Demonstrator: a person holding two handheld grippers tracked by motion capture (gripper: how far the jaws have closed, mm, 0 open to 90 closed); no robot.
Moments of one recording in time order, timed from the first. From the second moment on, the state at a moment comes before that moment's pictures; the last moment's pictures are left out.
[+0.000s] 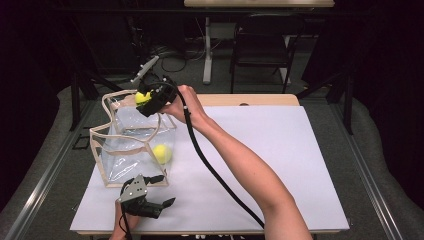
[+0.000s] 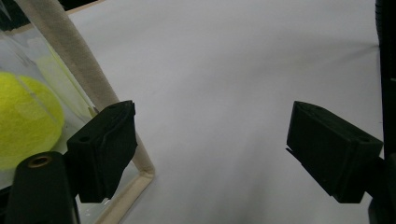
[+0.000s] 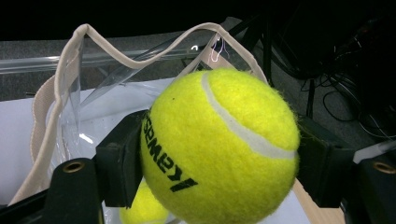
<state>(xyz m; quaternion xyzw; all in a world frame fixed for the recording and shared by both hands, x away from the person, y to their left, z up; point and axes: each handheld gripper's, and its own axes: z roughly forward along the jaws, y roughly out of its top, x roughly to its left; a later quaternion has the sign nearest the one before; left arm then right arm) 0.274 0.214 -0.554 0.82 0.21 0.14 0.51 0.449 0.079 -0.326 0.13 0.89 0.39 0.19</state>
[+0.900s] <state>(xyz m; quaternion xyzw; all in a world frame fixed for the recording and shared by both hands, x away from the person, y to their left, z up) 0.274 0.214 -0.553 0.82 0.21 0.14 0.51 0.449 0.104 -0.336 0.13 0.90 0.39 0.17</state>
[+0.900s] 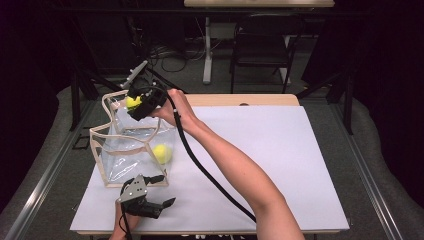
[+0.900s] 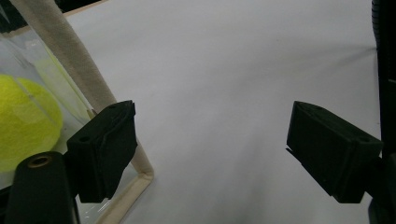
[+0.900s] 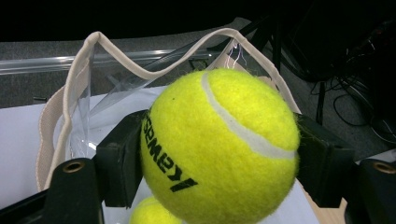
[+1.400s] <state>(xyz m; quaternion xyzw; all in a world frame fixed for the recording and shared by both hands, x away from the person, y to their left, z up) 0.274 0.215 -0.553 0.82 0.21 0.14 0.51 0.447 0.114 -0.342 0.12 0.90 0.38 0.16</state>
